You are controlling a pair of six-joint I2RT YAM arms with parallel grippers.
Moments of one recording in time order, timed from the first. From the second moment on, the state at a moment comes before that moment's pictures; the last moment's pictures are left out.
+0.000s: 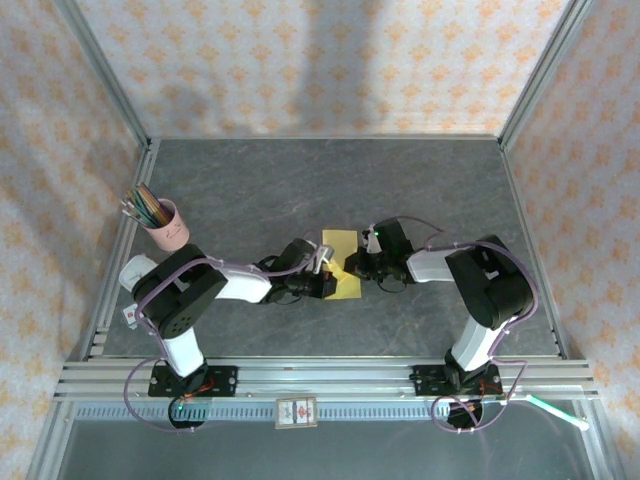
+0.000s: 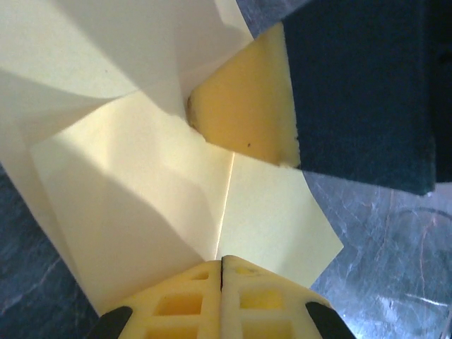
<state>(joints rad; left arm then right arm) -0.72 1.75 0.68 0.28 0.36 -0.62 0.48 1.73 0.68 0.15 -0.54 0.77</state>
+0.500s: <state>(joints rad) -0.71 1.66 0.55 0.31 0.39 -0.63 0.48 1.73 0.68 0.14 -0.54 0.76</state>
